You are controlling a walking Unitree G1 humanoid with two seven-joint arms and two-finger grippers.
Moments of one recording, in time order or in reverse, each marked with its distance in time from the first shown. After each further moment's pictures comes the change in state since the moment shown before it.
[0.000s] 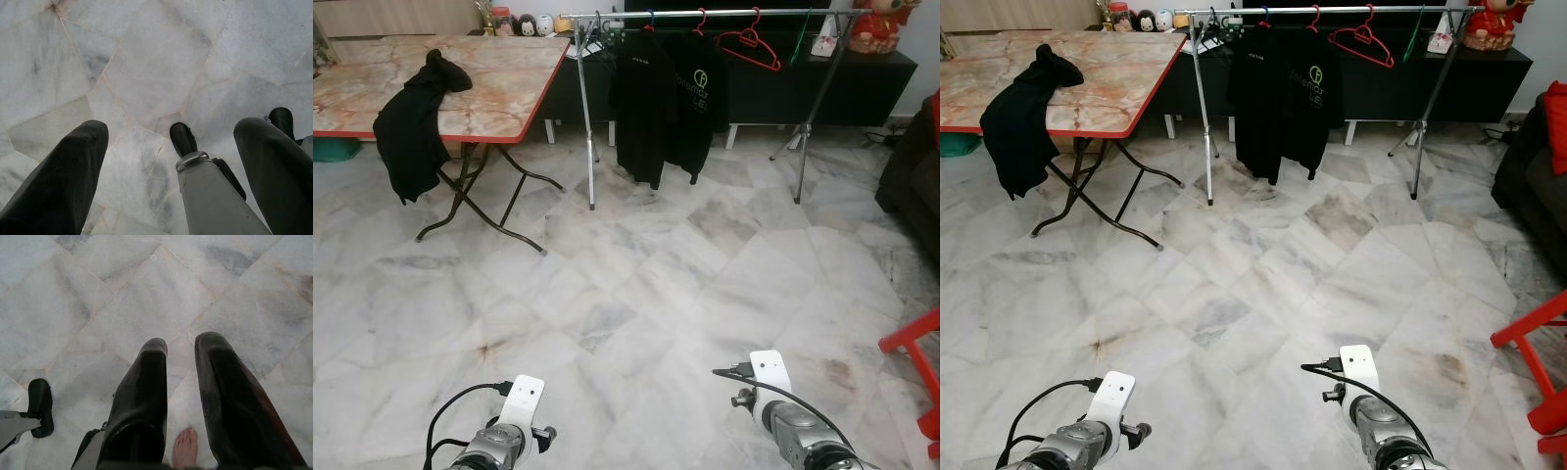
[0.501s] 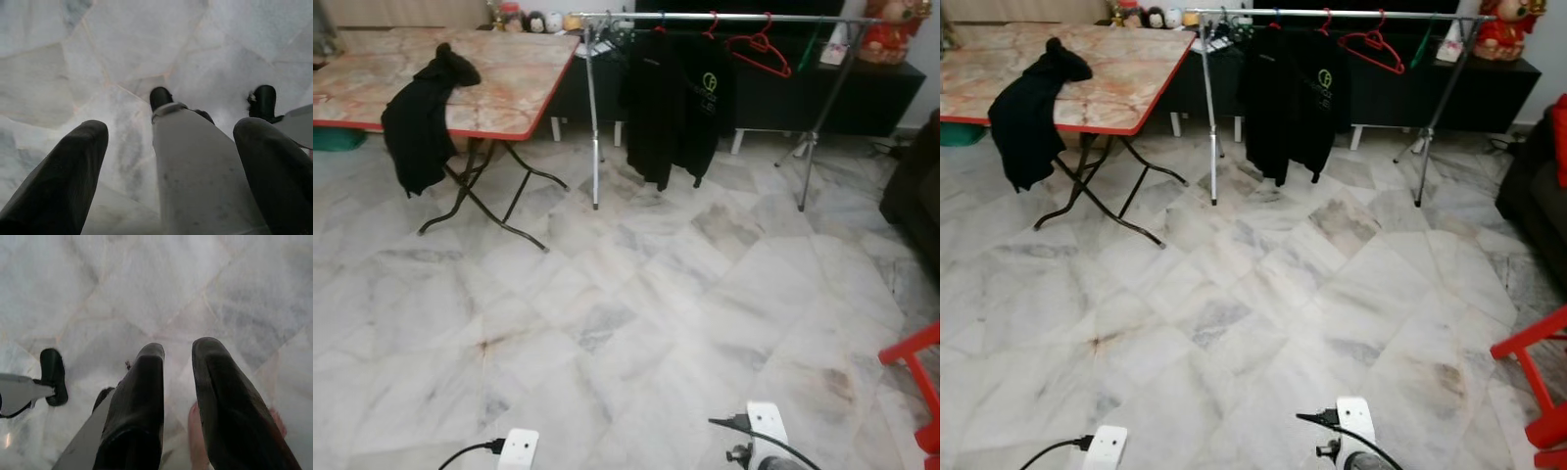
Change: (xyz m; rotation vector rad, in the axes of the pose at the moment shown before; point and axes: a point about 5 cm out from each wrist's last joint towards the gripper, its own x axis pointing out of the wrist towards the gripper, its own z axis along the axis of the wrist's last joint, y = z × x) left arm -0.007 -0.020 -0.067 -0.120 0.097 -0.004; right arm -0.006 0.018 -0.066 0.080 0.128 0.043
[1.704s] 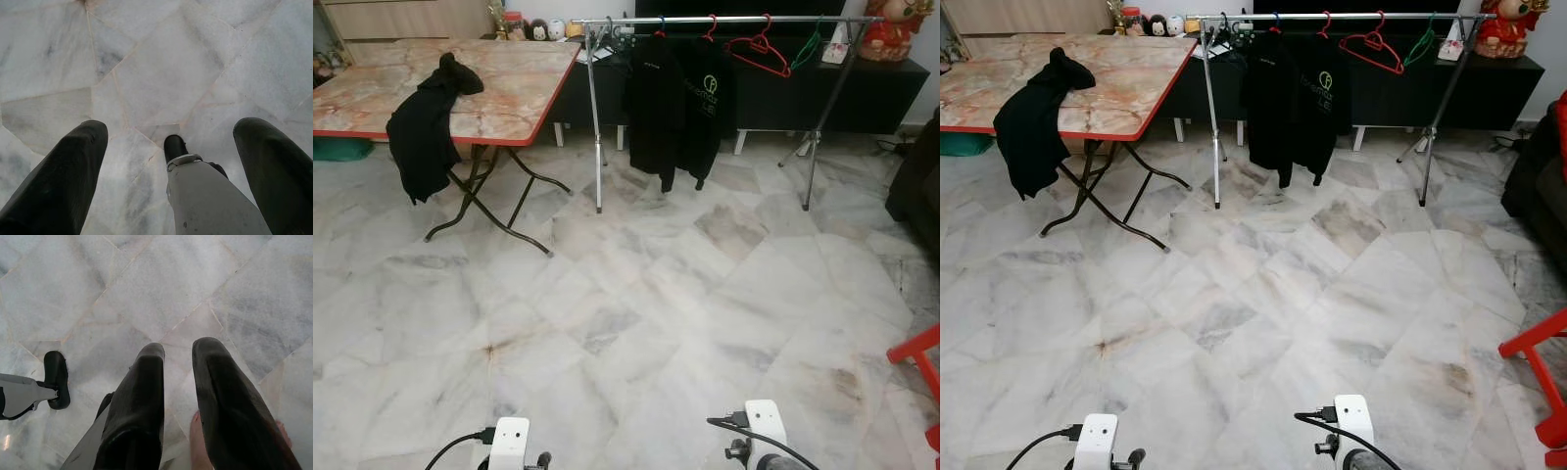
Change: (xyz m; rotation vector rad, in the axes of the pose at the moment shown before) left arm -0.004 0.006 0.008 -0.075 -0.216 0.089; right arm 0.000 0.002 -0.001 -0.028 -0.029 0.007
